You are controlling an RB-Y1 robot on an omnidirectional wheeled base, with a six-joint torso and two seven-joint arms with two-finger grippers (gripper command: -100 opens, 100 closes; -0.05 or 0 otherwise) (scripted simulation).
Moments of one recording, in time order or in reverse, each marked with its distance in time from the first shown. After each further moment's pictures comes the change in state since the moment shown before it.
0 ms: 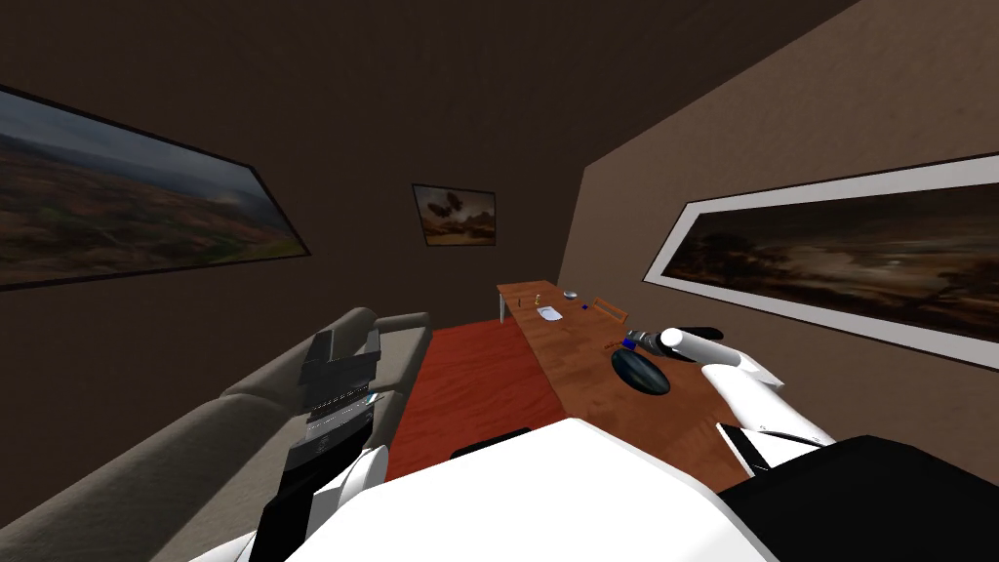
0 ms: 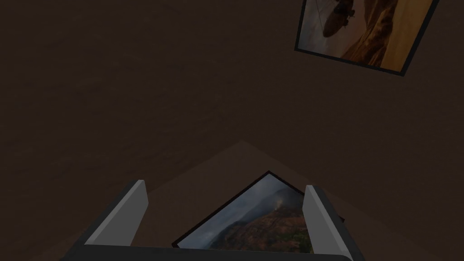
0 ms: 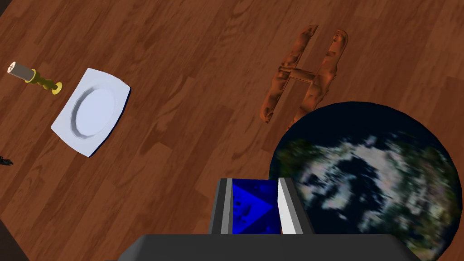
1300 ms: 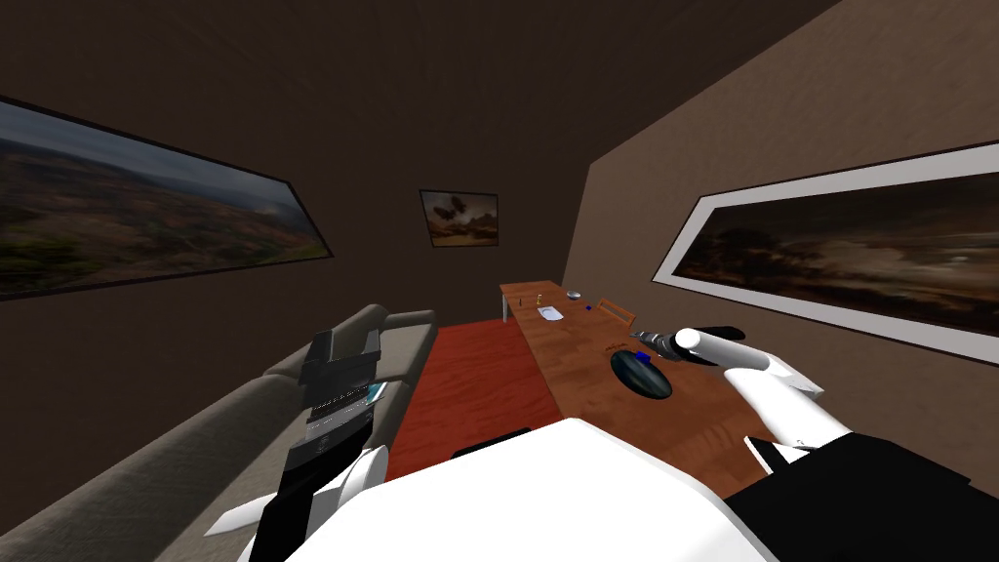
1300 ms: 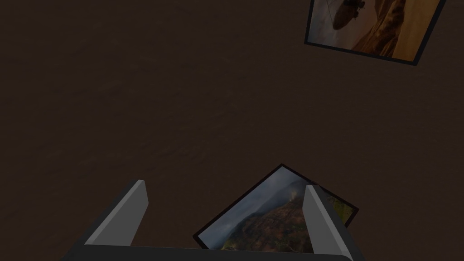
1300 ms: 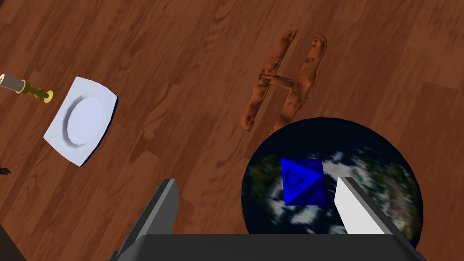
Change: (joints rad) left arm 0.000 0.000 0.000 0.000 0.000 0.000 0.000; right arm 0.079 -0.042 -0.031 -0.047 -0.022 0.059 -0.093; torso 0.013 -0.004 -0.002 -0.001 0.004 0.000
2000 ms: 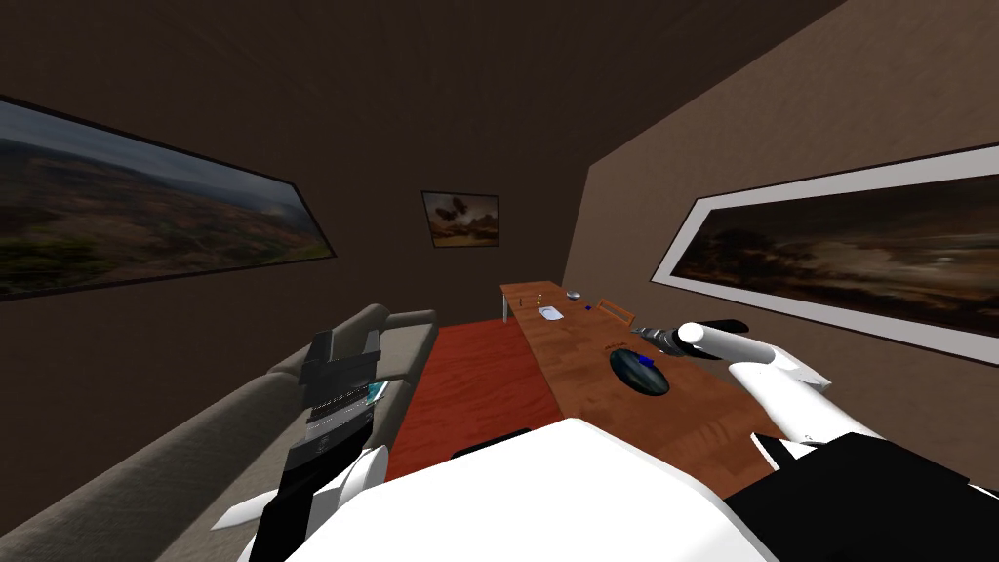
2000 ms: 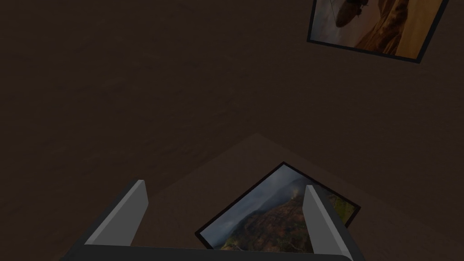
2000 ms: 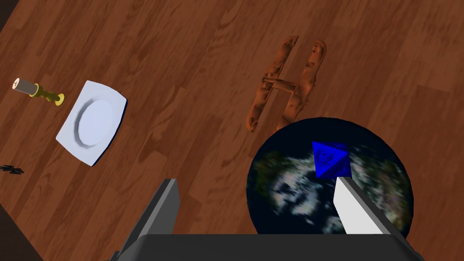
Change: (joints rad) left arm 0.000 0.000 0.000 0.000 0.000 0.000 0.000; right arm 0.002 -0.041 0.000 -0.016 -0.015 0.033 -0.033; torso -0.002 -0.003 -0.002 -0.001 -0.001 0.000
